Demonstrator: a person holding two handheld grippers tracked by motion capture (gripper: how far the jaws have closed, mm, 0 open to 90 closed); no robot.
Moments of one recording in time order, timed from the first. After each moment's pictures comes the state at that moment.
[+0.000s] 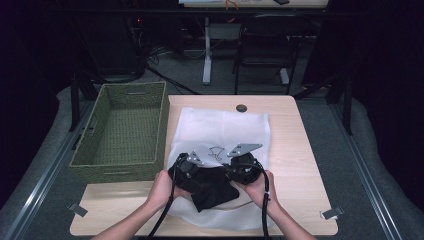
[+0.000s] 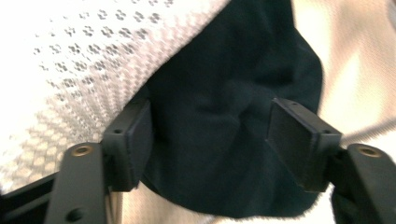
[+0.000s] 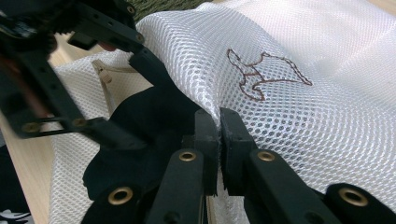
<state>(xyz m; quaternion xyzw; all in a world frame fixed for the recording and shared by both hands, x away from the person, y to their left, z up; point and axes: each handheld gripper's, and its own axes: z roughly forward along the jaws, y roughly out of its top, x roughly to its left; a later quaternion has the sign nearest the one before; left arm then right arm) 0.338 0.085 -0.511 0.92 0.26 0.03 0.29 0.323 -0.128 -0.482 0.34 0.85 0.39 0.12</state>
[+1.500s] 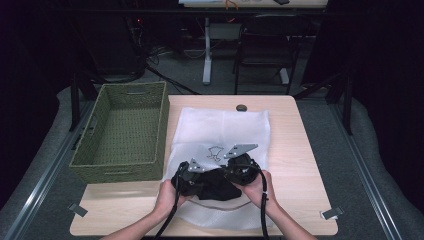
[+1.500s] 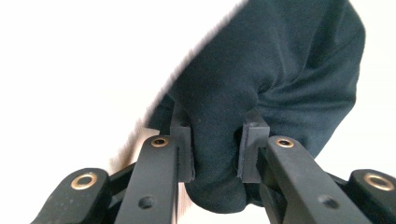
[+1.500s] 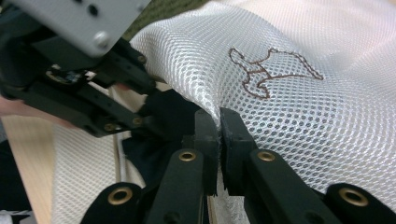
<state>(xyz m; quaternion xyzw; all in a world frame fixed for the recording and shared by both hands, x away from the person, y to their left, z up) 0.331 0.077 -0.548 0.89 0.32 0.08 0.32 0.323 -0.122 -0.484 0.33 0.86 0.38 0.12</state>
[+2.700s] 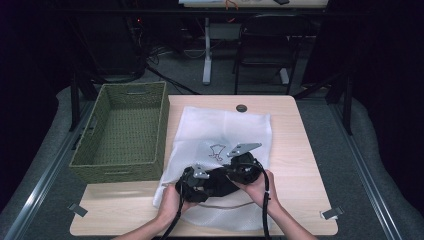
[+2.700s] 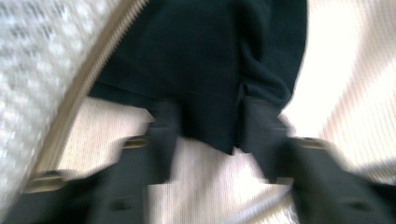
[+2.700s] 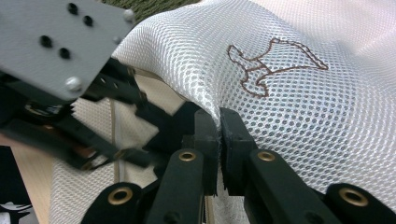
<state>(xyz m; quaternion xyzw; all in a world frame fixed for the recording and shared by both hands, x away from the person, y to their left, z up) 0.316 0.066 -0.557 0.89 0.31 0.07 0.31 0.325 -0.128 -0.485 0.35 0.85 0.38 0.11</state>
